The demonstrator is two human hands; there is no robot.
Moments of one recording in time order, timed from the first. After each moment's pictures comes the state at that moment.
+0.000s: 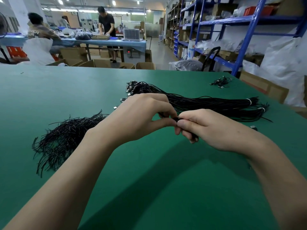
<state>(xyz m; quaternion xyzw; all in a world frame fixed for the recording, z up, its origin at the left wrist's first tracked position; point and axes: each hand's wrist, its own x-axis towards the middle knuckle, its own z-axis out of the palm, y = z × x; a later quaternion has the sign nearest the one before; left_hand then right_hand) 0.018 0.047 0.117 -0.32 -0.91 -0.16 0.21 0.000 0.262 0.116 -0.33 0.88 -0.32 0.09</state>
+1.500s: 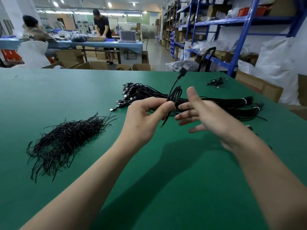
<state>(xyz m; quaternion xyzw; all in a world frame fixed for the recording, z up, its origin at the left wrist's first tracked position) 0.002 0.081 0.075 -0.17 -0.75 -0.58 0.26 -0.011 0.264 0.115 -0.10 0.84 -0.54 0.07</state>
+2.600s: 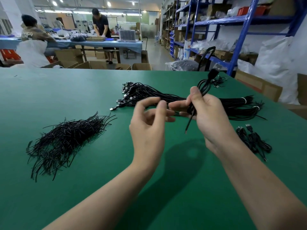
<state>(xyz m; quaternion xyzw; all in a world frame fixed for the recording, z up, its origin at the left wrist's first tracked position) 0.022 0.121 0.056 -0.06 -0.60 -0.72 0.33 -0.009 0.241 0.098 -0.13 0.71 -0.68 -0.10</state>
